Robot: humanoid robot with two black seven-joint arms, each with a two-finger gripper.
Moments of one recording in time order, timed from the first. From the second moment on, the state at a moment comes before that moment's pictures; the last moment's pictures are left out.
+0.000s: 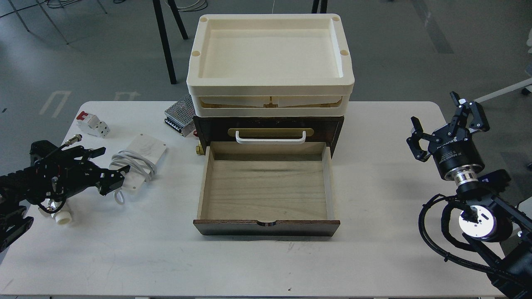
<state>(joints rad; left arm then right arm) -0.69 0.58 -0.05 -0.43 1.77 0.39 -0.49 0.28 -0.45 0.97 1.15 -0.15 0.14 0.49</state>
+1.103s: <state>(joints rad) -0.64 0.40 -0.05 -0.21 1.63 0.49 -0.49 0.28 -0.45 0.97 1.15 -0.15 0.14 0.49</state>
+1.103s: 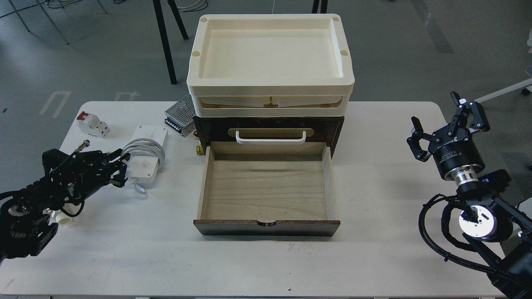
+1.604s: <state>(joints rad) -0.64 0.32 -0.05 -0.09 1.59 0.49 -0.49 0.28 -0.45 0.97 1.15 -0.15 0.14 0.49</state>
